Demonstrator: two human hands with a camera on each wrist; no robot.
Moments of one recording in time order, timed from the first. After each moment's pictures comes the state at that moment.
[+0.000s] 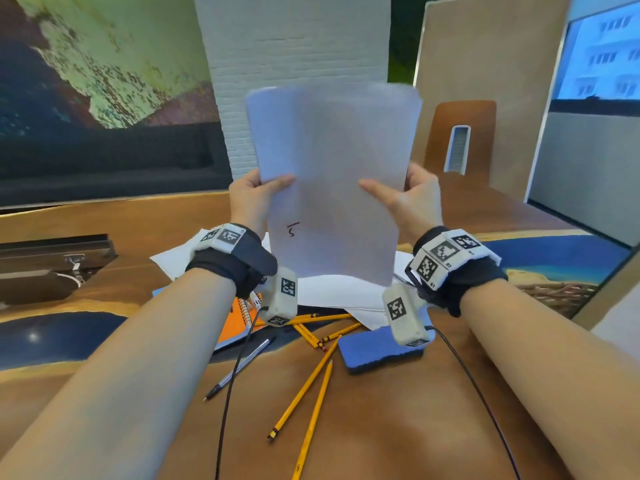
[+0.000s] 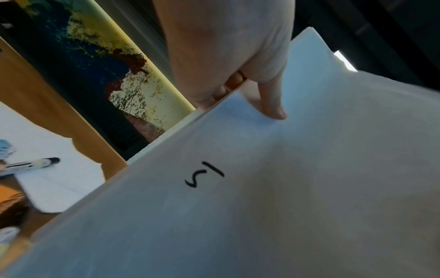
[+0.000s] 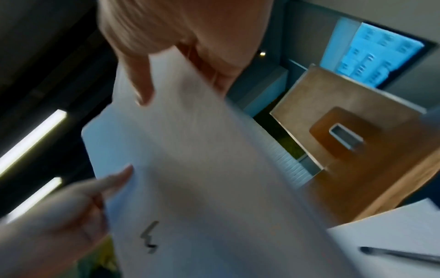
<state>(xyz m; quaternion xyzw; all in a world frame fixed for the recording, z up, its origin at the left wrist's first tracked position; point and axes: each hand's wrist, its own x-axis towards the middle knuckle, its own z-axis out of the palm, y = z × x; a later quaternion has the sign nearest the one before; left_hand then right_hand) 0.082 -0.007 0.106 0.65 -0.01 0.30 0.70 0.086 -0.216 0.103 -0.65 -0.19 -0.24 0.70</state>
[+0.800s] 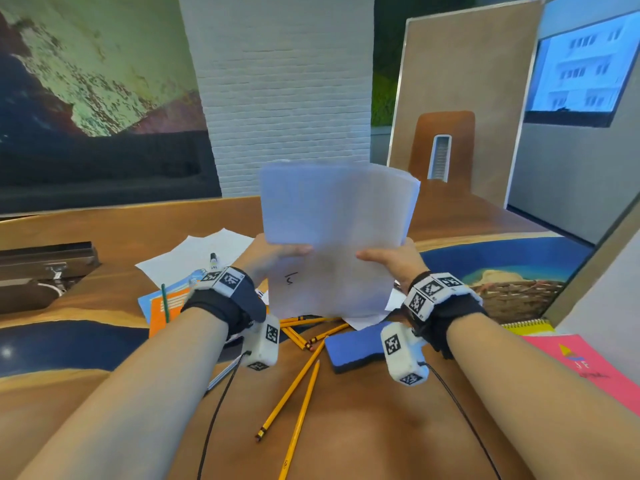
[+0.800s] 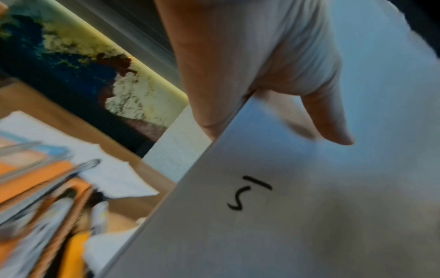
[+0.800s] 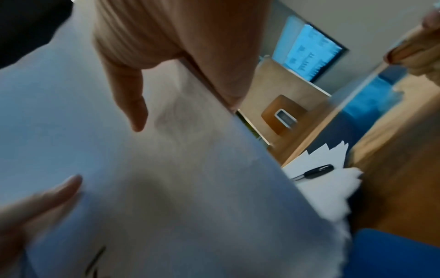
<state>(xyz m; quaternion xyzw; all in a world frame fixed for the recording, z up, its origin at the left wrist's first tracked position) 0.057 -0.021 0.052 0.77 -0.05 0.09 0.63 0.074 -0.238 0.040 -0.69 -0.03 -0.03 0.72</state>
